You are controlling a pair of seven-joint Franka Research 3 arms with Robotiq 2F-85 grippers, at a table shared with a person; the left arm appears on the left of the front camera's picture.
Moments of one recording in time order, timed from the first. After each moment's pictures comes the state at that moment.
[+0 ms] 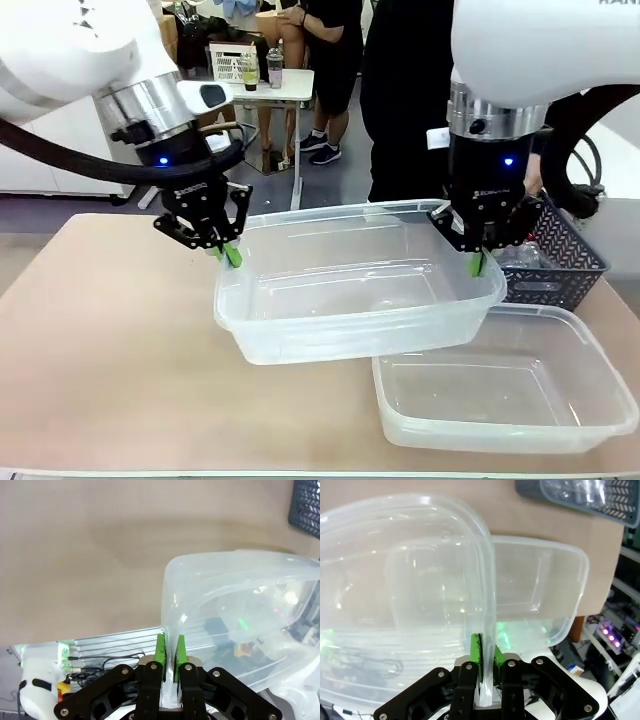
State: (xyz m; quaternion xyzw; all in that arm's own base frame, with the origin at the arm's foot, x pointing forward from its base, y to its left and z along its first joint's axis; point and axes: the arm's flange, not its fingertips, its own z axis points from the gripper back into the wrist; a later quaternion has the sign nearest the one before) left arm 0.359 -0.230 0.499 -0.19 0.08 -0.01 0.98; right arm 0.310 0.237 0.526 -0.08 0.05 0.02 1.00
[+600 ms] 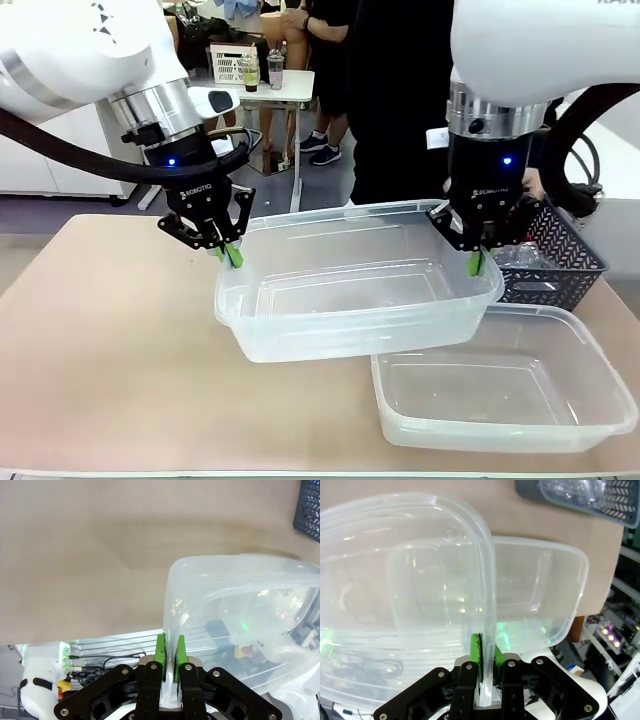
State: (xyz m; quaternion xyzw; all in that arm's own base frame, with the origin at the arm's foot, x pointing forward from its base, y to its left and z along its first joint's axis) left arm 0.362 -0.233 0.495 -0.18 0.09 0.00 0.98; right arm 0.311 0.237 0.526 -0.08 0.05 0.02 1.00
